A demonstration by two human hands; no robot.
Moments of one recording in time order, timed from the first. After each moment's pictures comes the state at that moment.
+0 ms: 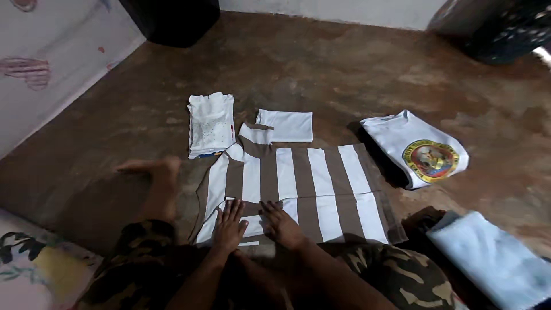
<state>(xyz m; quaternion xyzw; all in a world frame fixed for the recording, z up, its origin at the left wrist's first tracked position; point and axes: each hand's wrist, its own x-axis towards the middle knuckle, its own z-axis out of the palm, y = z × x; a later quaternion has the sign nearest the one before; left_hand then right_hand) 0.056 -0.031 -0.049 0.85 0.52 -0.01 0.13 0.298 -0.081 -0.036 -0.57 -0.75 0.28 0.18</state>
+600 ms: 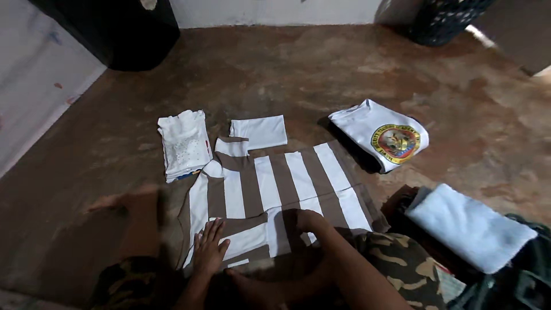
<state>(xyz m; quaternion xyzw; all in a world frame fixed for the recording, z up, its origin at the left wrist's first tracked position) 0.032 -0.022 -0.041 0.83 0.54 -0.05 0.13 0.395 -0.064 0.023 -0.72 -0.48 0.46 -0.18</state>
